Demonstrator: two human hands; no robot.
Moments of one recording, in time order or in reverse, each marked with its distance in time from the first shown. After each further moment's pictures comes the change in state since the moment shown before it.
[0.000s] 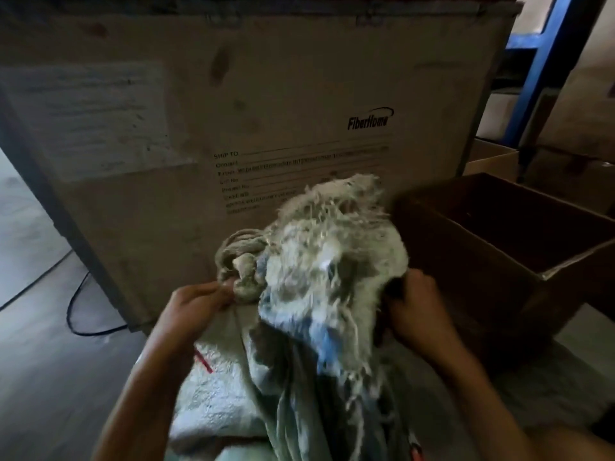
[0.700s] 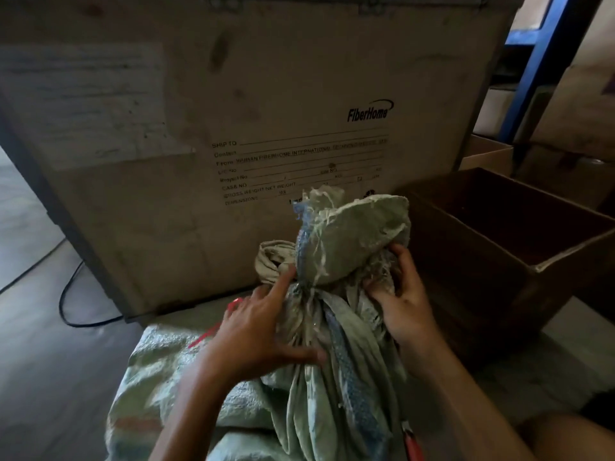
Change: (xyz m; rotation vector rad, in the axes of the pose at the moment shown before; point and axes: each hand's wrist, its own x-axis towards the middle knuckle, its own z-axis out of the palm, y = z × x) left_hand -0.035 -0.006 0.043 0.880 -0.435 0.367; right_hand -0.018 -0.012 0.023 0.788 0.050 0.210
